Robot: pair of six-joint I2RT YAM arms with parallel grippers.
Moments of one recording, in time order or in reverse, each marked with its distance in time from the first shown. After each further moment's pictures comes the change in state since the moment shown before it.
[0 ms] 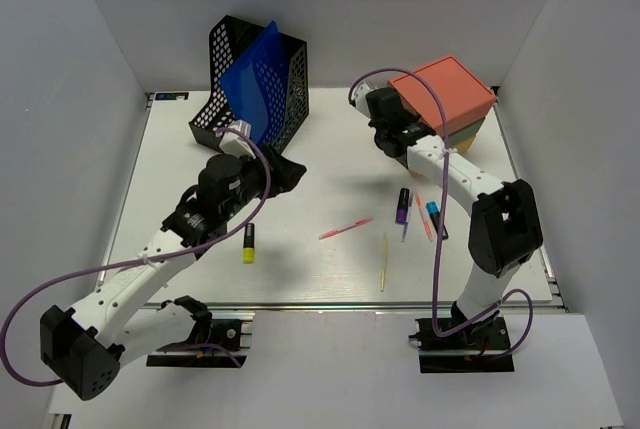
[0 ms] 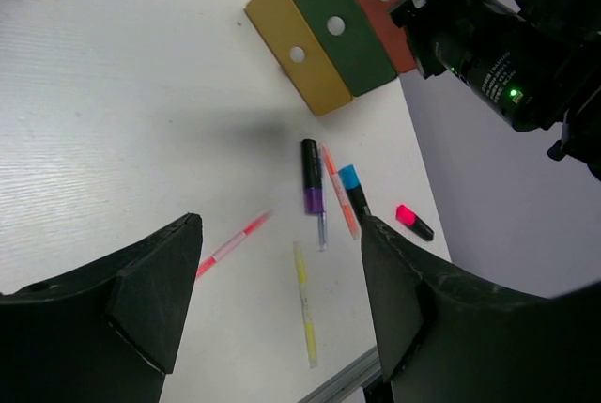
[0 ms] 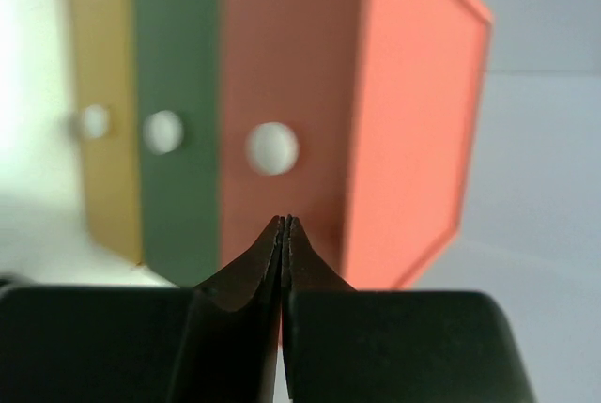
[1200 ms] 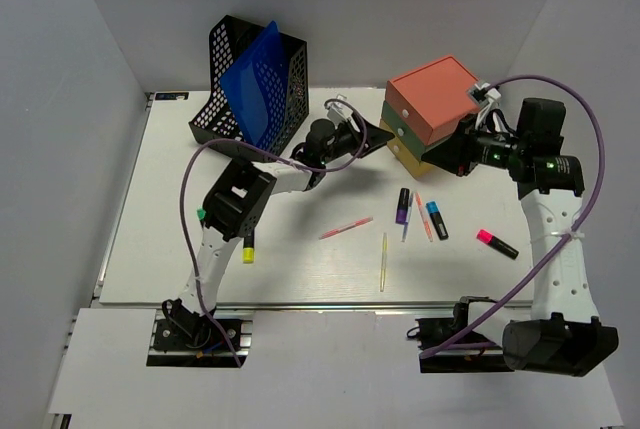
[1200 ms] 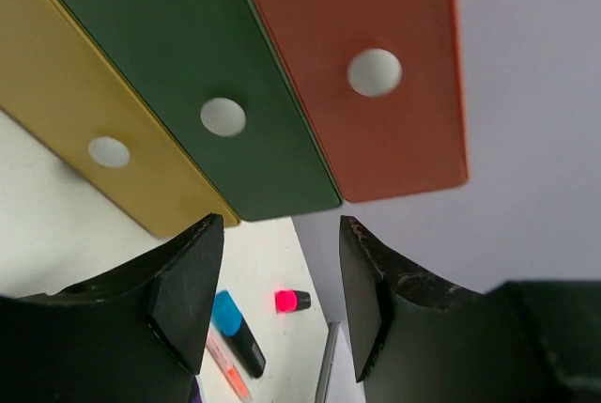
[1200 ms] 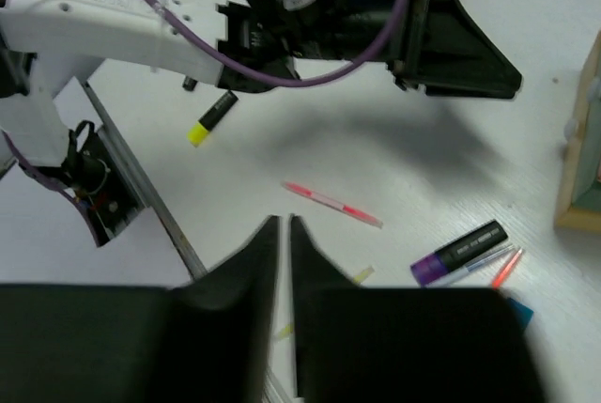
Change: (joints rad) left arm -0.030 1.311 0.668 0.900 0.426 -0.422; right arm -0.579 -0.620 -0.097 -0.532 -1.693 0.654
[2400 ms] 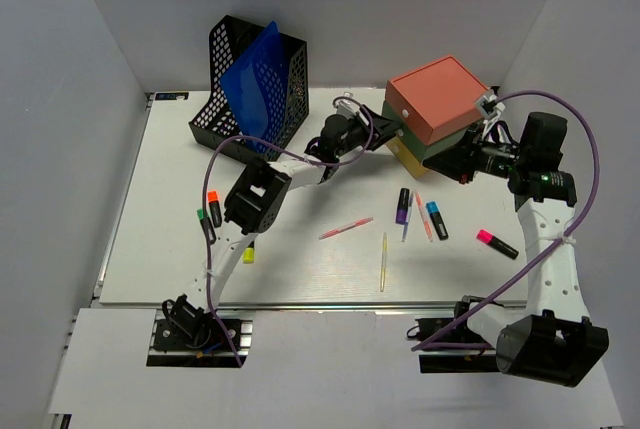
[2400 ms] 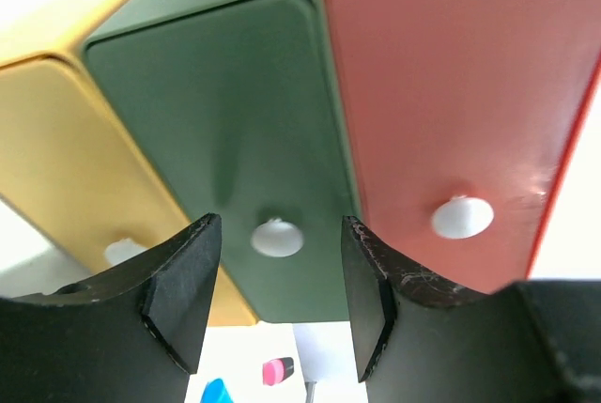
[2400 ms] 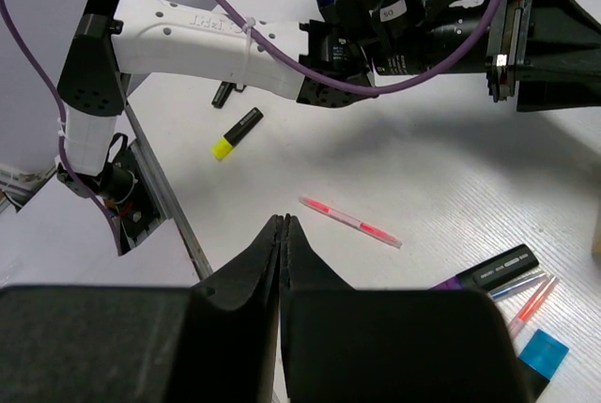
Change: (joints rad) left arm -0.010 0.279 0.373 -0.081 -0.079 -0.133; right arm -0.100 -0.051 -0.209 0.247 -0.196 0.095
